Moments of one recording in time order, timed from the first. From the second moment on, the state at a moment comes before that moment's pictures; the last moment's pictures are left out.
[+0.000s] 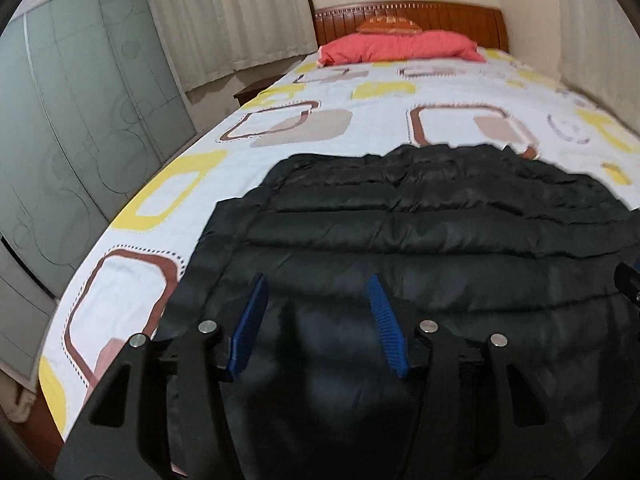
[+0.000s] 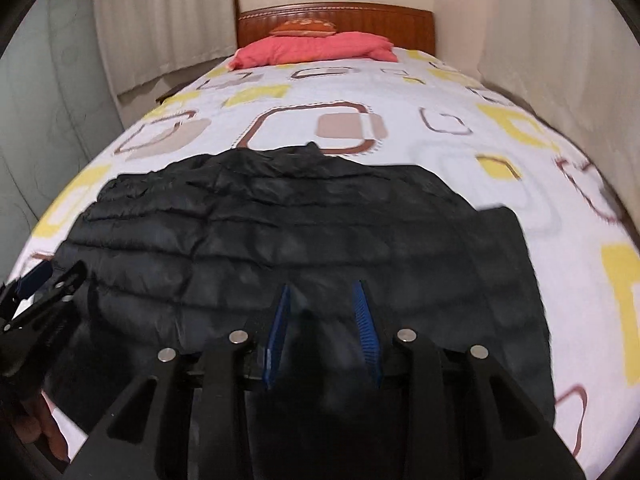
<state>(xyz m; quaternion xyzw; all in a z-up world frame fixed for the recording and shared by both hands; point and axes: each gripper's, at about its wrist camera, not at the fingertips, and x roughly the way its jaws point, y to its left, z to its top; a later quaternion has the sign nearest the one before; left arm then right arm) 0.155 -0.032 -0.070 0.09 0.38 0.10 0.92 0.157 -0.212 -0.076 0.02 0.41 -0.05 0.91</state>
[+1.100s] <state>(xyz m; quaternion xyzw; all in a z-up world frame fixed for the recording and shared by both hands) 0.142 0.059 -0.067 -0.08 0.37 0.07 0.92 0.168 -0.185 -0.127 -0.03 0.40 -0.06 0.92</state>
